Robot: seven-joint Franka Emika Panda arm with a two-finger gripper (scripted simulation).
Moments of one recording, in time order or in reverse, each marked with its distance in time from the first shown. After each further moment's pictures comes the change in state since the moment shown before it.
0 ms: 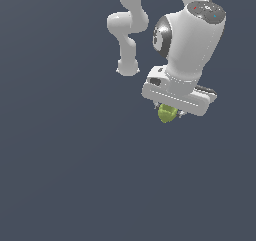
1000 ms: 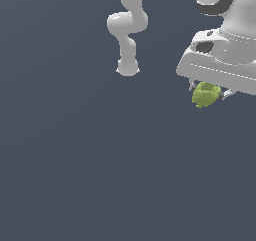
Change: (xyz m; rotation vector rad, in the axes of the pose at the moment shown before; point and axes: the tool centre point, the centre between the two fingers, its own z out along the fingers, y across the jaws) arm -0.029 -0.082 -0.097 0.001 -0.002 -0.001
